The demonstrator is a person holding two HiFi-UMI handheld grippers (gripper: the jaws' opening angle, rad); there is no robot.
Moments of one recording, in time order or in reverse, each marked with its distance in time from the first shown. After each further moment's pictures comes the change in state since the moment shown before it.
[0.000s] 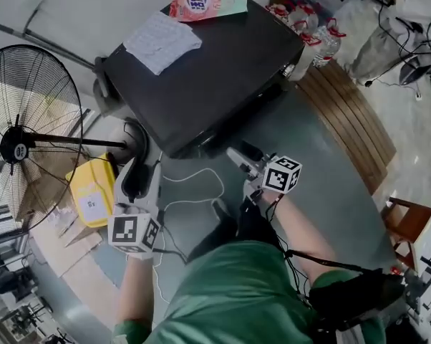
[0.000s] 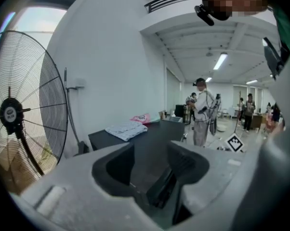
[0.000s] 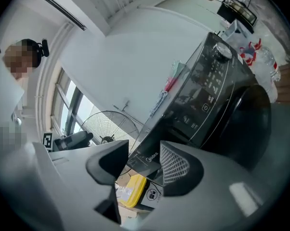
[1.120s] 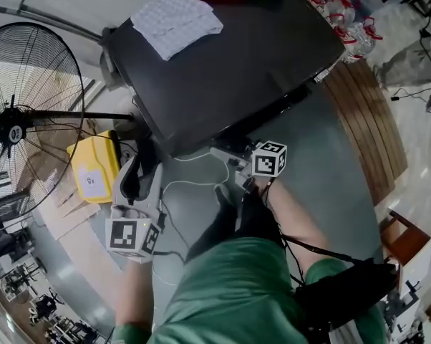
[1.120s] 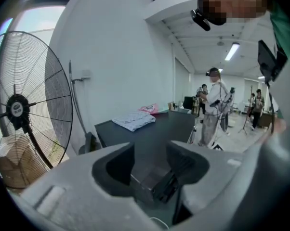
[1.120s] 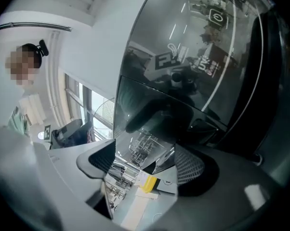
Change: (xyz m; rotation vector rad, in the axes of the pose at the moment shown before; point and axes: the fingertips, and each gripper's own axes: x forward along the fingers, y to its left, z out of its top) left arm 0.047 0.020 -0.031 -0.025 0.107 0.098; right arm 0.100 -0.060 -0.053 0.138 0.253 0.235
